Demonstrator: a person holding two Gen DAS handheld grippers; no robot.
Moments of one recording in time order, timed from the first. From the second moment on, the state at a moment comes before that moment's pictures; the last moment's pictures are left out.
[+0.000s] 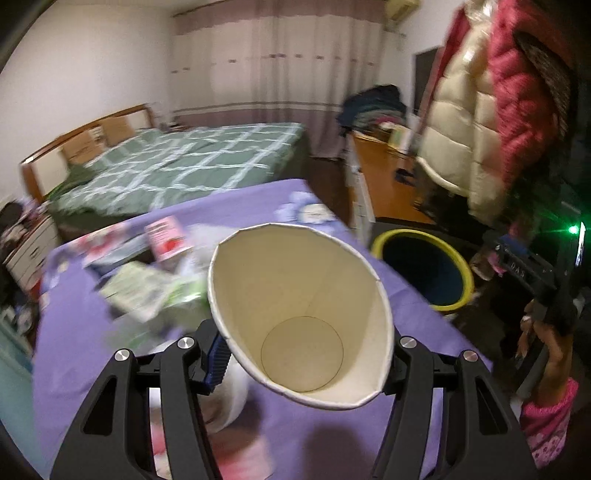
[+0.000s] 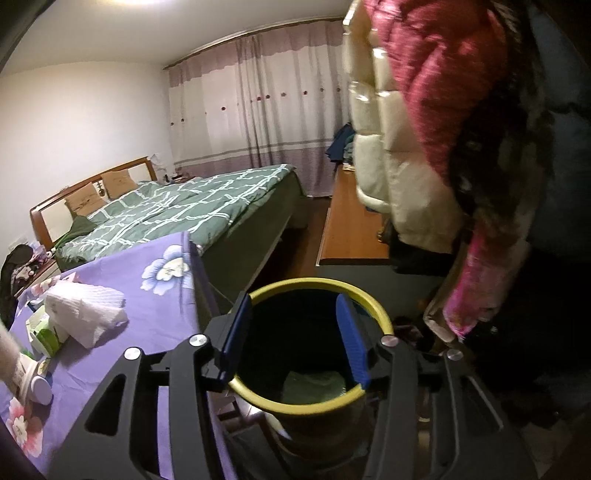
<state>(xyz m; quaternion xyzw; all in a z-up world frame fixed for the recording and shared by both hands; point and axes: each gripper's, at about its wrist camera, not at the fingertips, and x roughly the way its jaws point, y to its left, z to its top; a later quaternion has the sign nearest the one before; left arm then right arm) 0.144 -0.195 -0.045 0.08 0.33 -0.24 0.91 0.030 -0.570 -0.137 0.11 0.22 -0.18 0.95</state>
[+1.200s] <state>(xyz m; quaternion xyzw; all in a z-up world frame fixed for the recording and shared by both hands) 0.228 -0.424 -0.081 0.11 0.36 -0.34 0.86 0.009 -0.635 -0.169 0.15 0.26 -0.22 0.93</state>
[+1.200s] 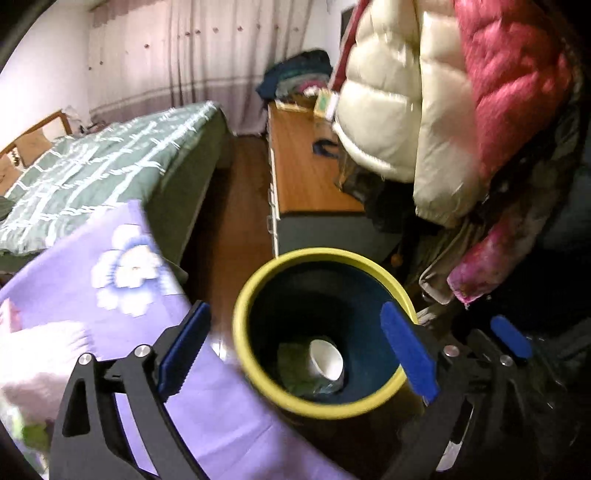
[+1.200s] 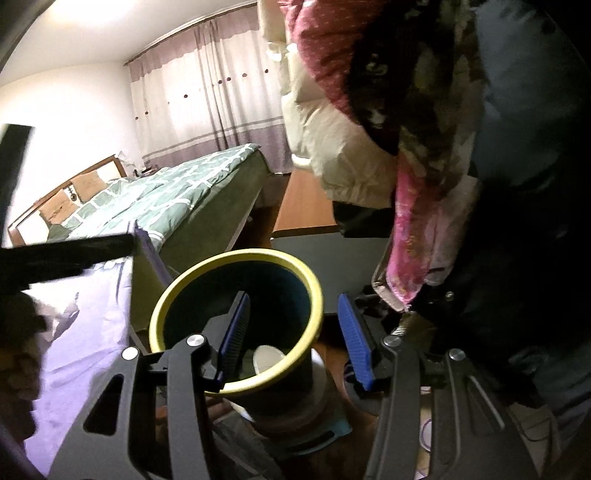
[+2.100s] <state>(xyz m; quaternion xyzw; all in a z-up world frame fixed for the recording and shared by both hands) 0.239 0.008 -0.035 0.00 0.25 -0.03 0.97 0.145 -0.412 -0.130 0.04 0.28 -0.02 0.96</state>
